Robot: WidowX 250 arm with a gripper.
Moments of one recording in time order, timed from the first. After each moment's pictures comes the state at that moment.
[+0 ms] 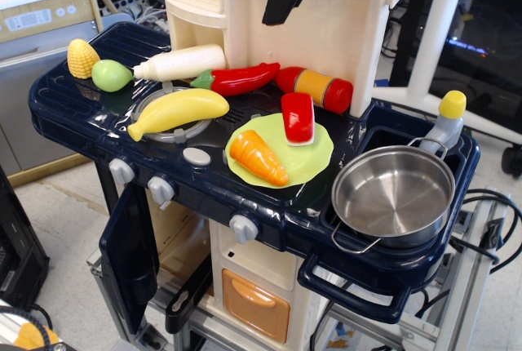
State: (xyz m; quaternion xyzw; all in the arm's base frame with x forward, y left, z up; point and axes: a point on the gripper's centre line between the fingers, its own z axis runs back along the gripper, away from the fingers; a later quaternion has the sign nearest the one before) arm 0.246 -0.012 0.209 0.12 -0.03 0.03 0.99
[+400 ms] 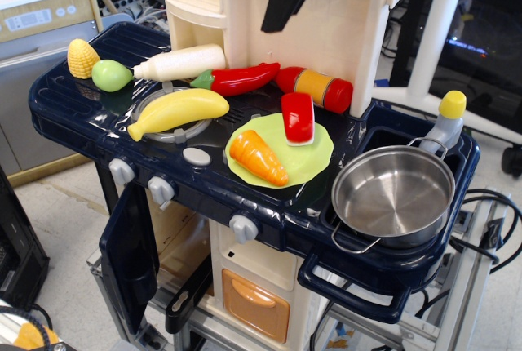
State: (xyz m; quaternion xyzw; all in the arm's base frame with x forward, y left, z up) arm 0.252 -0.008 0.197 0.12 -0.02 0.00 0.99
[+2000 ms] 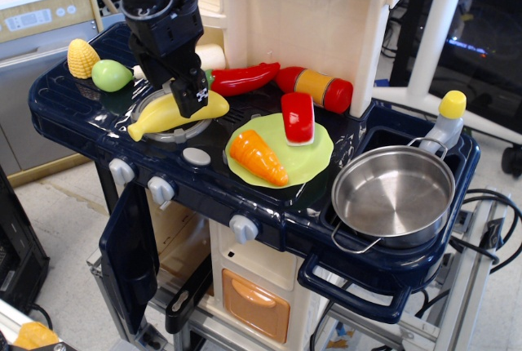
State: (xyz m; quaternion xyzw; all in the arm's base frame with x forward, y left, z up) arm 0.301 0.099 0.057 0.04 -0.13 -0.16 0.98
